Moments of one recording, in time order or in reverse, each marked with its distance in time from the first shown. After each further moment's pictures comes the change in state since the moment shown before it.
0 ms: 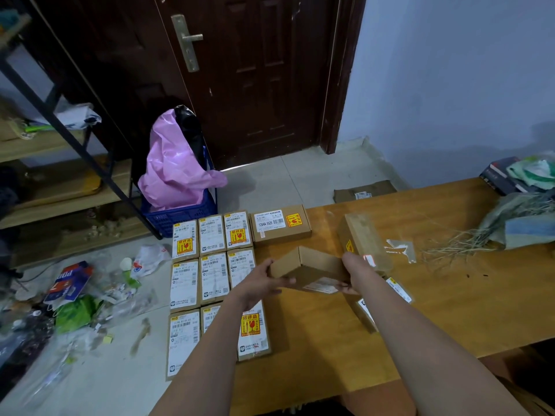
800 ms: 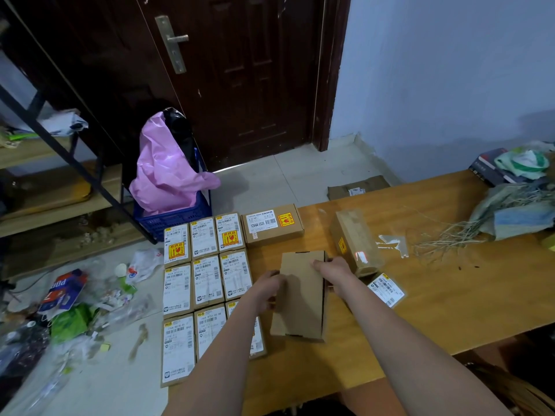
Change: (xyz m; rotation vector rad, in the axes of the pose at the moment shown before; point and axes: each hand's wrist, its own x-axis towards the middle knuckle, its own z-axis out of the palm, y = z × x) left_hand 0.028 -0.007 0.037 -0.048 0.189 -0.343; right_hand 0.007 0.020 0.020 -0.103 -0.056 -0.220
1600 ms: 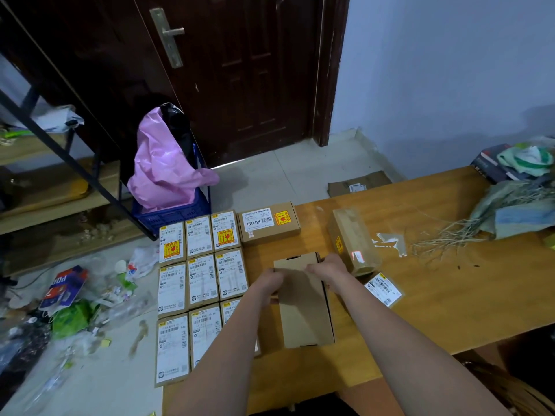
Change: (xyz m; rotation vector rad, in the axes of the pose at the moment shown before) left_hand 0.017 0.013 0.020 0.072 0.085 -0.052; right_hand 0.014 -0.002 -0.004 -0.277 -0.001 -0.080
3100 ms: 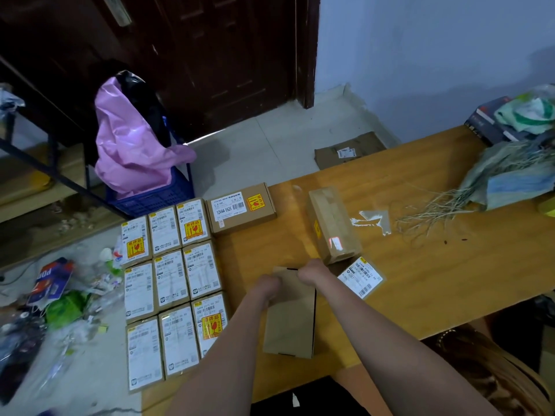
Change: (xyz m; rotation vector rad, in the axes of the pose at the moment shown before) left_hand 0.038 -0.001 0.072 0.349 0.050 -0.175; right_hand 0.038 0.028 -0.018 -0.347 -0.201 0.107
